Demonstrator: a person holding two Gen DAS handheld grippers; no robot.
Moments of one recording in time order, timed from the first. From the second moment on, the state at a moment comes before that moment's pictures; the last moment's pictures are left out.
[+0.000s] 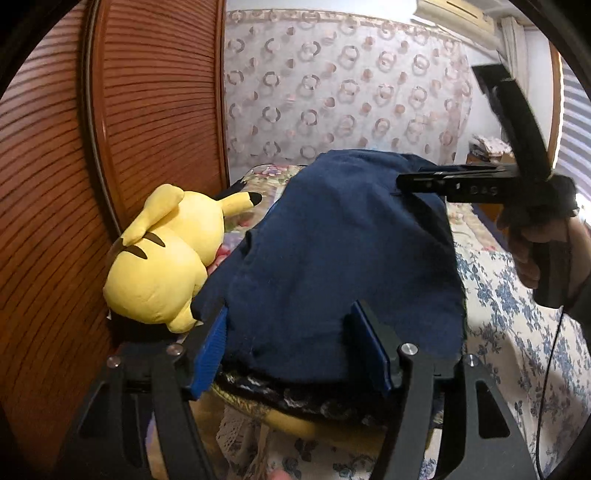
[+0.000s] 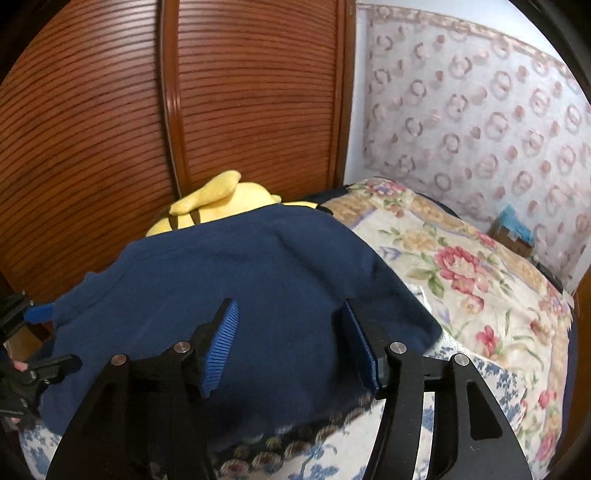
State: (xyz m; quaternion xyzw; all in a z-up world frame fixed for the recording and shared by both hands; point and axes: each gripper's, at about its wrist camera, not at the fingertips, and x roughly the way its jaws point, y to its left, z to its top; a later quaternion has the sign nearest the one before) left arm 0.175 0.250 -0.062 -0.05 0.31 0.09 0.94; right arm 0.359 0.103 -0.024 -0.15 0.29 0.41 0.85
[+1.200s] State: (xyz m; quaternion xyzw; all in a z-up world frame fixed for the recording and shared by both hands) left arm 0.081 0.052 0.022 0.00 0.23 -0.02 0.97; right arm 0.118 -0.198 0.018 -0.03 0.21 0.22 0.95
